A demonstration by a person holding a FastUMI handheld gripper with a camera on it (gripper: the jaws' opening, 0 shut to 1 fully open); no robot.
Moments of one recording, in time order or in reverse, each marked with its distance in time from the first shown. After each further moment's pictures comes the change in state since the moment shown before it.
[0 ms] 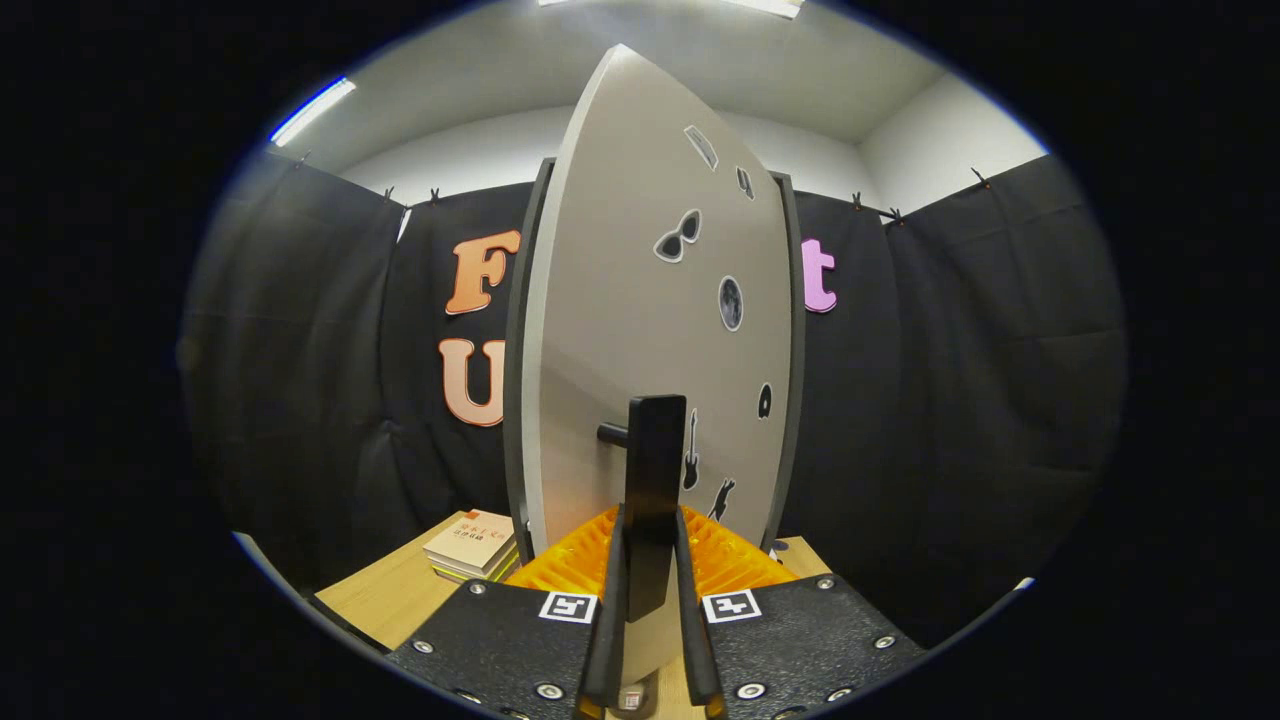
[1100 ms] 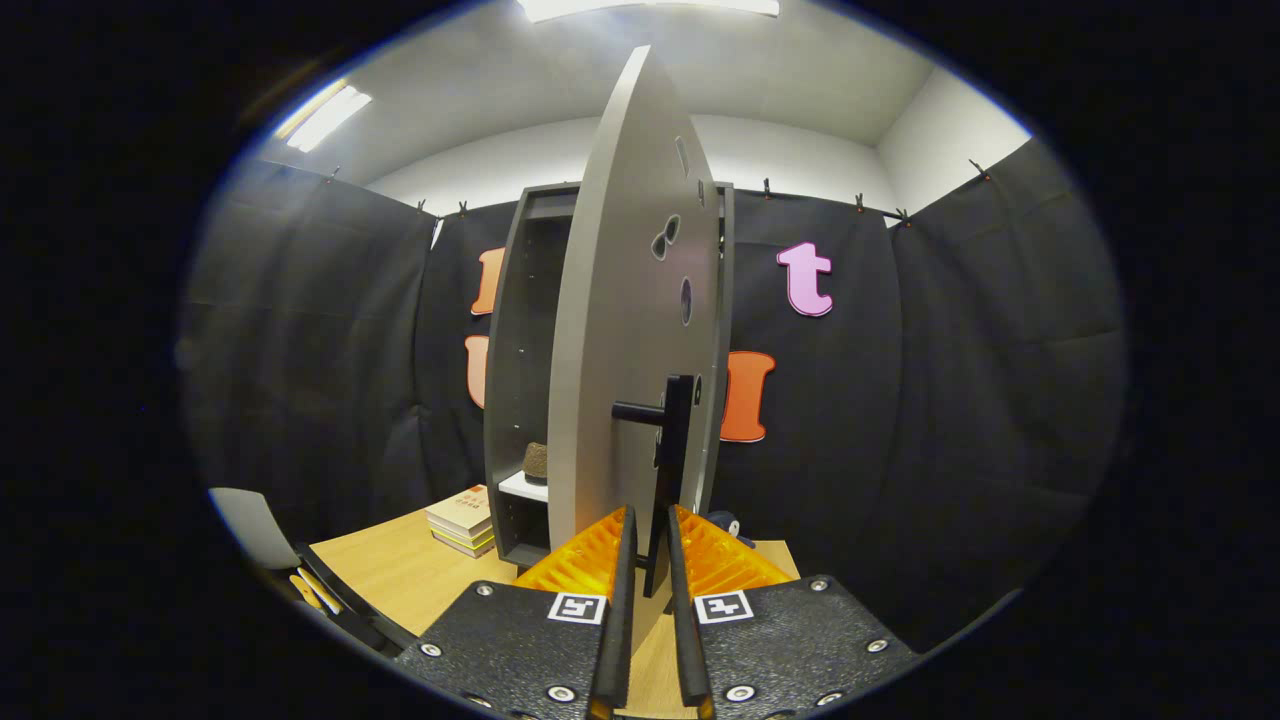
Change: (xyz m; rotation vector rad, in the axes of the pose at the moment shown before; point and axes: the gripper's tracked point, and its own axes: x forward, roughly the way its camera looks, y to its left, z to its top) arm -0.061 -0.141 -0.016 -0.022 -0.035 0.119
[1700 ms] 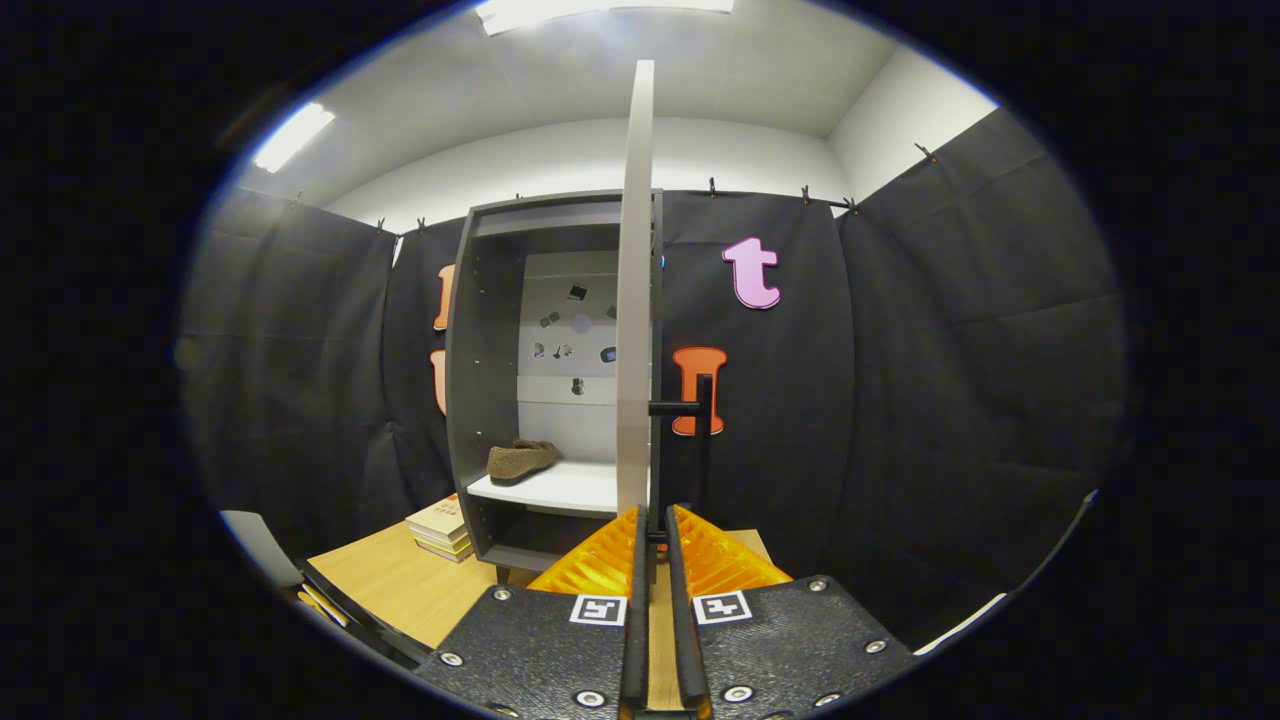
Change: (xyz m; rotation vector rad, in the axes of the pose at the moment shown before) arm -0.033 -0.049 -0.007 0.060 0.005 -0.091
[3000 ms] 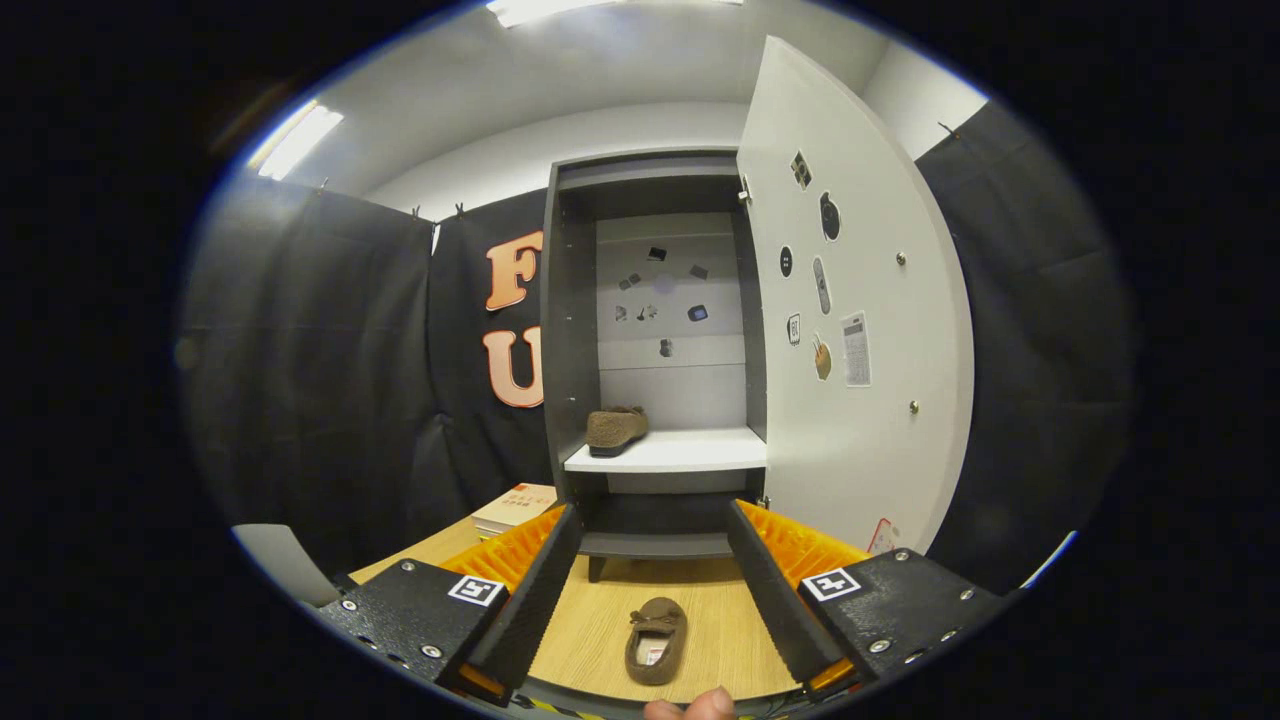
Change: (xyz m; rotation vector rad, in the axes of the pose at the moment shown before) arm 0.019 0.178 -0.083 0.030 0.011 0.059
